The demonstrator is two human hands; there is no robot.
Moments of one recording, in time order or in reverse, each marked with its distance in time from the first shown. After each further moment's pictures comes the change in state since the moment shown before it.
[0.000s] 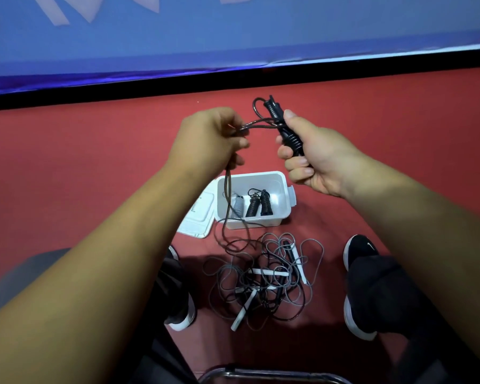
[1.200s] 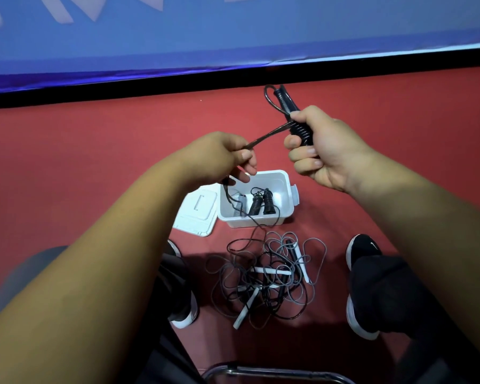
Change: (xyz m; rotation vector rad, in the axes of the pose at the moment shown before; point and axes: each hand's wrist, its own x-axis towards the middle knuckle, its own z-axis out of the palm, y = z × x) left_hand 0.009 -0.022 -0.006 0.112 -0.407 -0.143; right_hand -0.001 -0.008 0.000 0.130 0.003 -0.062
